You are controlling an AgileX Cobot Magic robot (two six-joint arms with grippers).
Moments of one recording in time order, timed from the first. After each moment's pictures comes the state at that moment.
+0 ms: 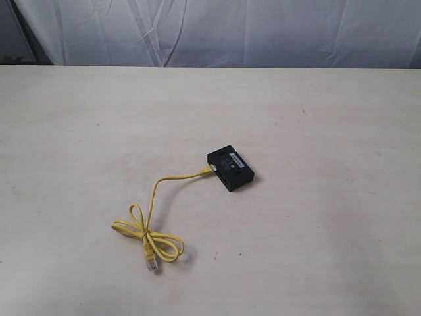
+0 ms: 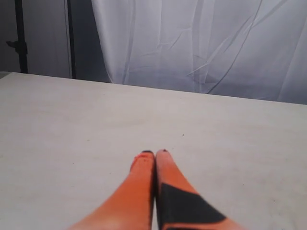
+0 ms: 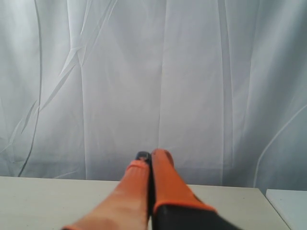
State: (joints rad) left arm 0.03 0.01 0.00 -0.10 0.22 -0.02; right arm 0.01 0.26 -0.43 -0.02 0.19 -0.03
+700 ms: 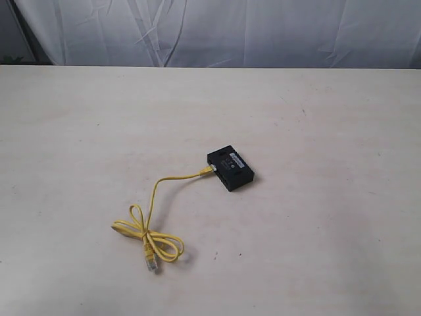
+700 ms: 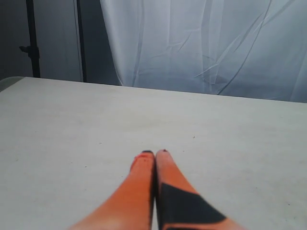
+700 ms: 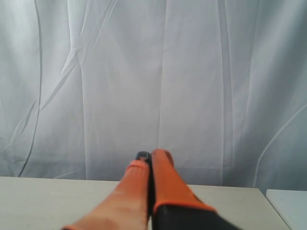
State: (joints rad) left arm 0.06 0.01 0.00 -0.07 0.22 -0.02; right arm 0.01 0.26 -0.43 -0.02 0.19 -0.03
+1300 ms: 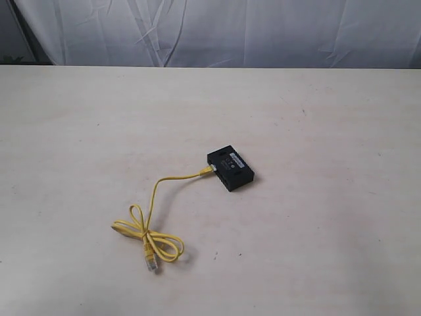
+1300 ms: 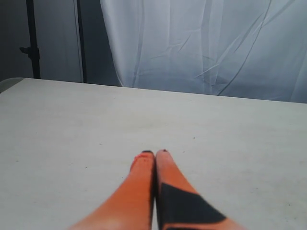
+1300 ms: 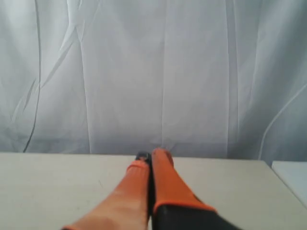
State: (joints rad) left arm 0.06 0.01 0.00 -0.07 0.21 -0.02; right arm 0.01 0.23 -0.30 0.00 0.17 -0.03
